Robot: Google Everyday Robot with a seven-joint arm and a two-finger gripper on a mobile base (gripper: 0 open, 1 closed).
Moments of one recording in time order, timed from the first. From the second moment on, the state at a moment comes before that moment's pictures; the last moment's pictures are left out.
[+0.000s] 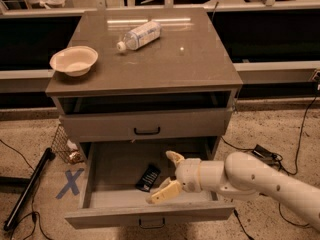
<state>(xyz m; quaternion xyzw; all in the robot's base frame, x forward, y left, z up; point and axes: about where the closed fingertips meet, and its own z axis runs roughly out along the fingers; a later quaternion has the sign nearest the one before) 0.465 0.006 0.613 -0.43 0.71 0.39 0.40</state>
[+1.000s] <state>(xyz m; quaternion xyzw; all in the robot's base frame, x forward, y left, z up) 0.515 0.015 0.526 -0.39 0.75 0.34 0.42</state>
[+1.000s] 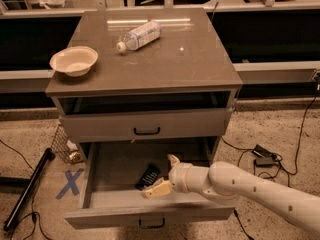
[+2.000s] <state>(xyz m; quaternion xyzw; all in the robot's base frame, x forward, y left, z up) 0.570 0.030 0.456 -0.40 0.76 0.24 0.46</state>
